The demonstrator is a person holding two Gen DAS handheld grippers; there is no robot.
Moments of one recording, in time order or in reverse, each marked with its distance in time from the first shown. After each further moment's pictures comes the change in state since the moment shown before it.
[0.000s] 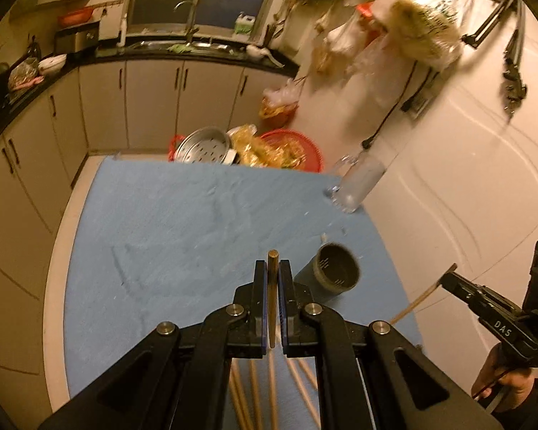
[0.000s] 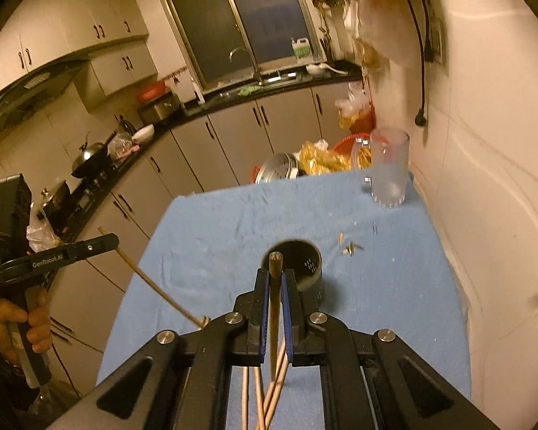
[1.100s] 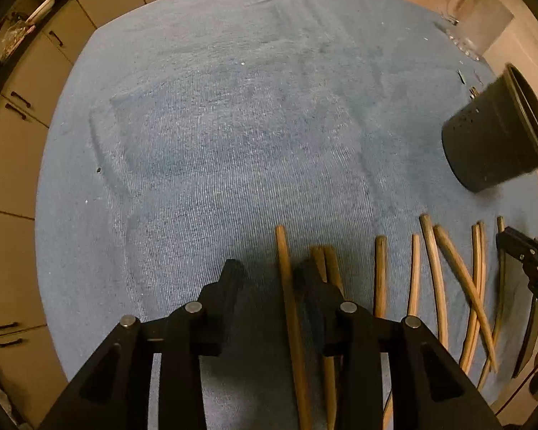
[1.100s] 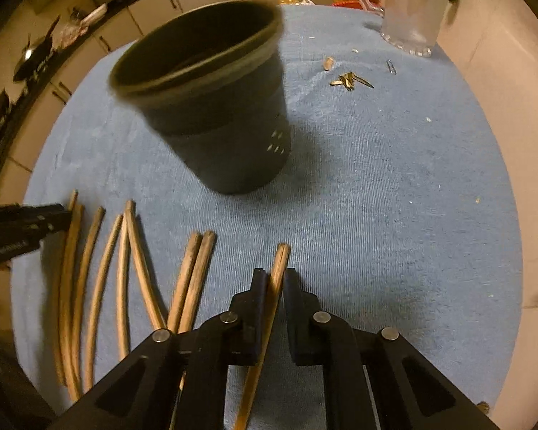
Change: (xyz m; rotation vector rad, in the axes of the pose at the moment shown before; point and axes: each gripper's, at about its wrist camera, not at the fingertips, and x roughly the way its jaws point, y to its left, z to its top) left arm 0.186 0.059 -0.103 0.039 0.554 0.338; right arm 0.189 -0.063 -0.100 -0.033 0.518 -0.109
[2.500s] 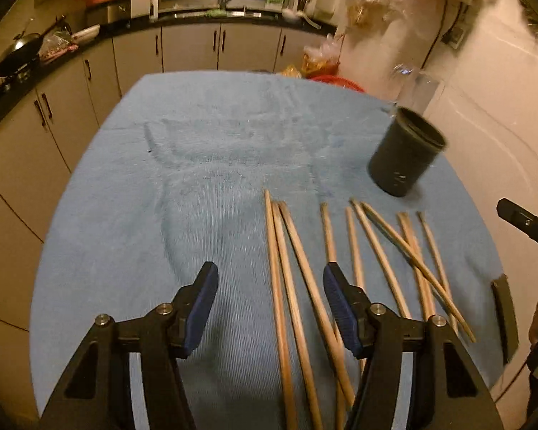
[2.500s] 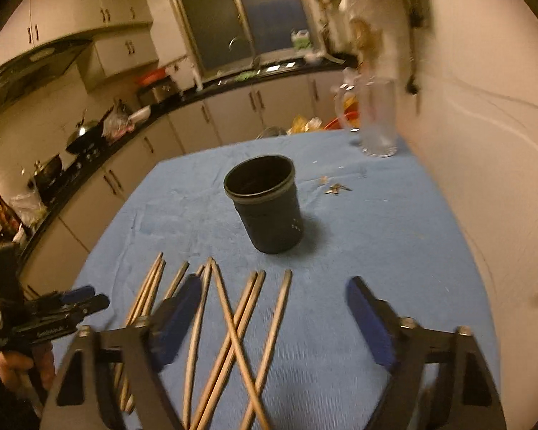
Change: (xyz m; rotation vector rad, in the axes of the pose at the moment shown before) left arm -0.056 0.031 -0.158 -0.088 -0.441 -0.155; right arm -0.113 0.028 -0.083 -0.012 -0.503 0.094
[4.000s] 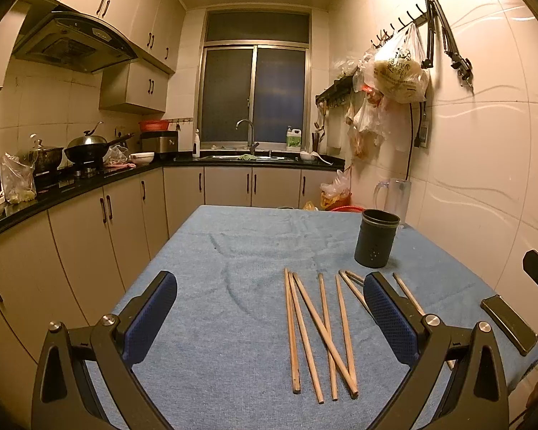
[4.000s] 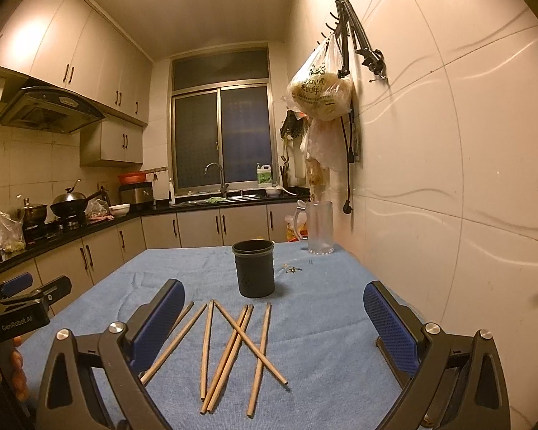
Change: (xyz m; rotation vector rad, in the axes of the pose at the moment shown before) left arm -0.141 -0.025 -0.134 0.033 -0.675 0.150; right arm -0.145 0.079 -0.161 -0.042 -0.613 -0.252
